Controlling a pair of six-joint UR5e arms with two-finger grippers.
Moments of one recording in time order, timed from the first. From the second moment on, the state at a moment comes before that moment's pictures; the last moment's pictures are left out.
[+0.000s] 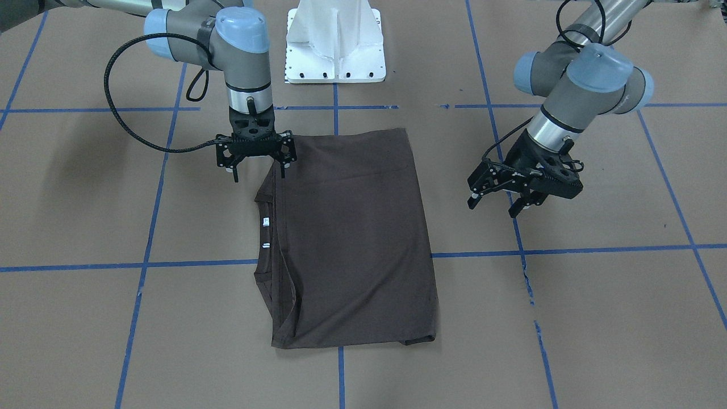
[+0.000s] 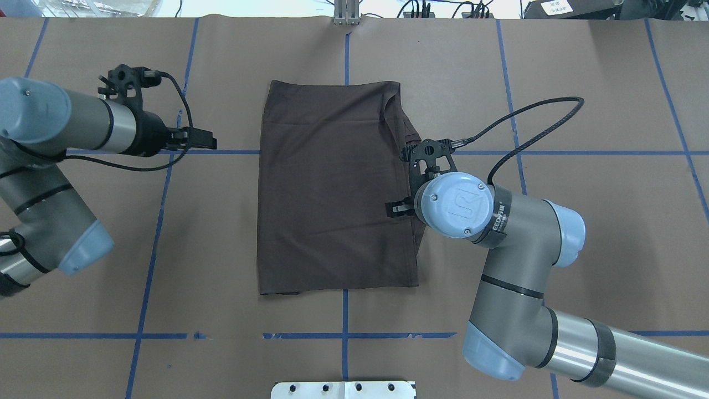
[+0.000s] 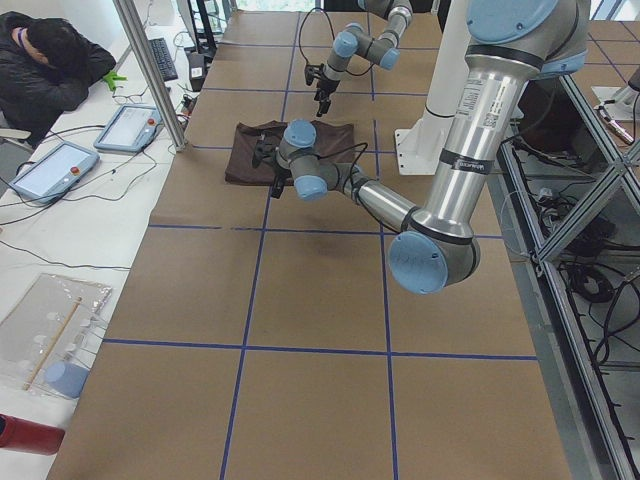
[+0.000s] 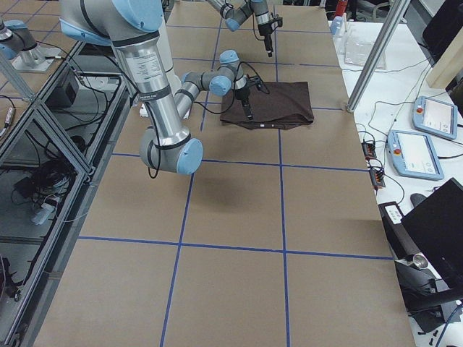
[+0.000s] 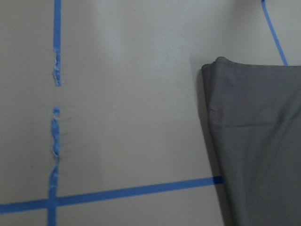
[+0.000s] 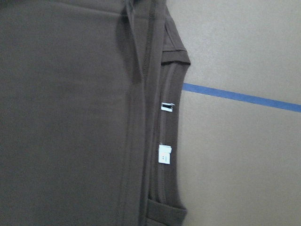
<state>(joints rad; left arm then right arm) -0.78 -1.87 -1.70 -2.27 -1.94 -1.13 0.44 -1.08 1.83 -1.50 1.52 1.14</state>
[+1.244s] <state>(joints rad) -0.29 -1.81 -1.85 -2.21 -1.61 -1.73 0.44 -1.17 1.84 -1.17 1.53 1.35</state>
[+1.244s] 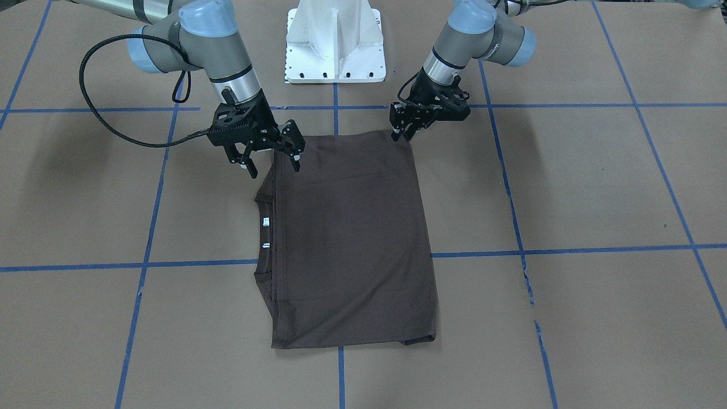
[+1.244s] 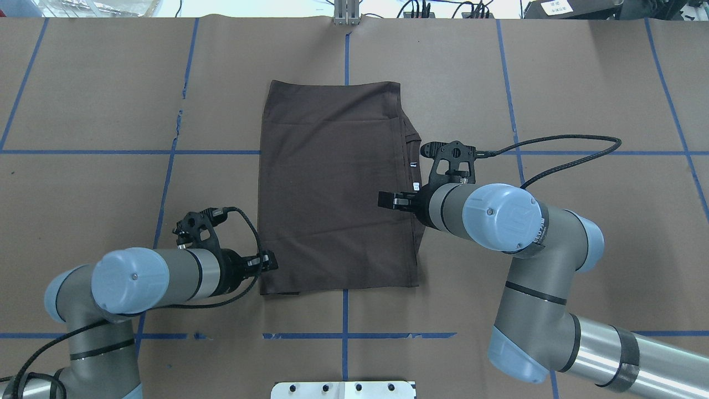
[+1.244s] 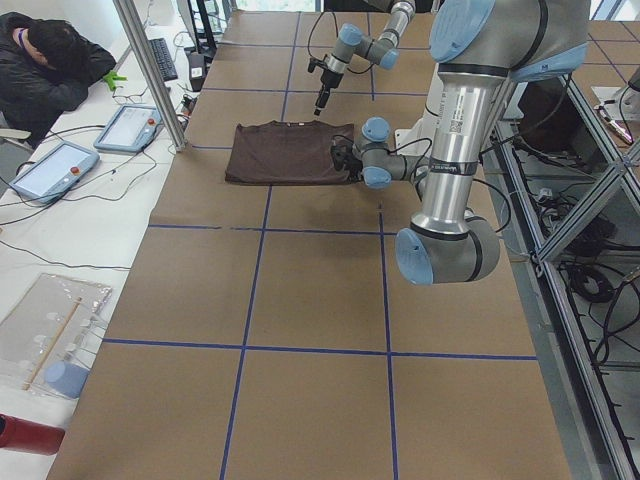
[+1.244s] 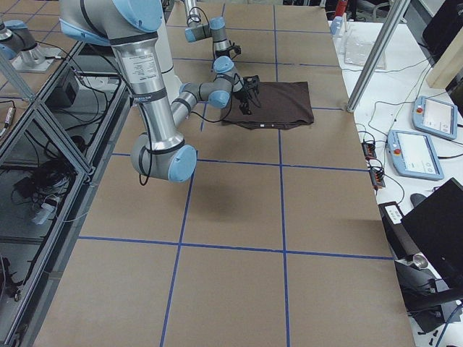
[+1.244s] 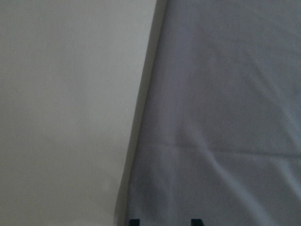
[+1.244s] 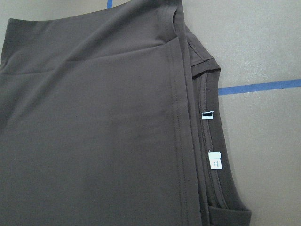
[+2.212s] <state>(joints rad) -0.26 -1.81 -1.87 -2.13 -1.60 -1.74 0.44 -1.17 1.83 -1.17 1.53 1.35</state>
